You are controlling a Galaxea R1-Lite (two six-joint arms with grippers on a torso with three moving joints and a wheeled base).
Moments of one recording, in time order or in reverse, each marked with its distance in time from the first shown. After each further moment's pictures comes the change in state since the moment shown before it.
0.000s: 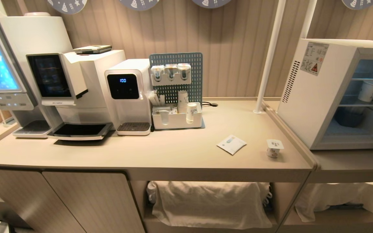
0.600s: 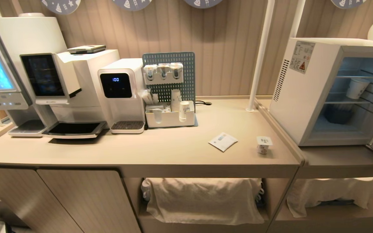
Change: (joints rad) left arm 0.002 0.000 -0.001 0.004 0.000 0.009; right arm 0.000 0.000 0.000 0.004 0.000 -0.001
